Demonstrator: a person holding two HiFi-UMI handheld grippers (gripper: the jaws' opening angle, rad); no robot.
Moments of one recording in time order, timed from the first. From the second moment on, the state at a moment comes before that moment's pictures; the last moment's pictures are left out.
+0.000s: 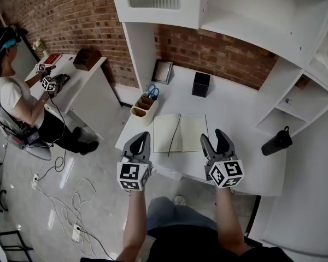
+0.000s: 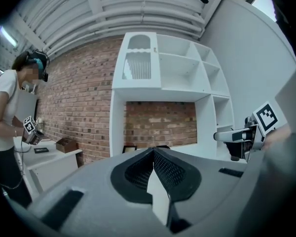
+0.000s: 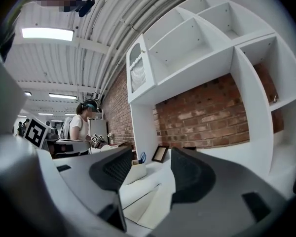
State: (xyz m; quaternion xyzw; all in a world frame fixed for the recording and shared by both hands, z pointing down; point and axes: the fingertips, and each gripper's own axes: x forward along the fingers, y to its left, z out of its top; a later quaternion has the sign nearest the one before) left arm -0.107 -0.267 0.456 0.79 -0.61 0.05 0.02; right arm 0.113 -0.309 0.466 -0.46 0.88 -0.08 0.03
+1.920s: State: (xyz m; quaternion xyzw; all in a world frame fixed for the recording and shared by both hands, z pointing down) left arm -0.192 -0.229 0.531 0.73 -0.67 0.07 0.11; right arm -0.062 -0.281 0.689 -0.04 0.81 0.29 -0.51
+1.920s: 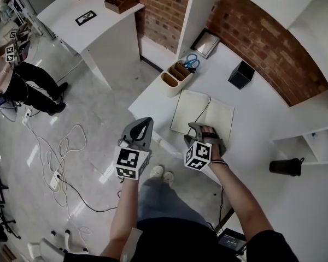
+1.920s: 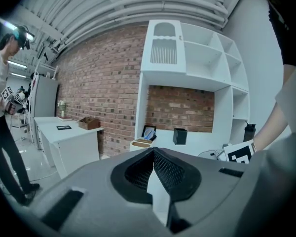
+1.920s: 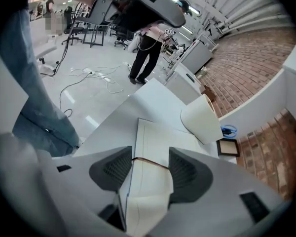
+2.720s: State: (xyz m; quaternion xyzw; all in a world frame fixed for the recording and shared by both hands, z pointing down) left arm -0.197 -0.222 0.535 0.72 -0.68 0.08 0.12; right arm -0.068 -0.275 0.705 -0.04 0.74 0.38 -0.55
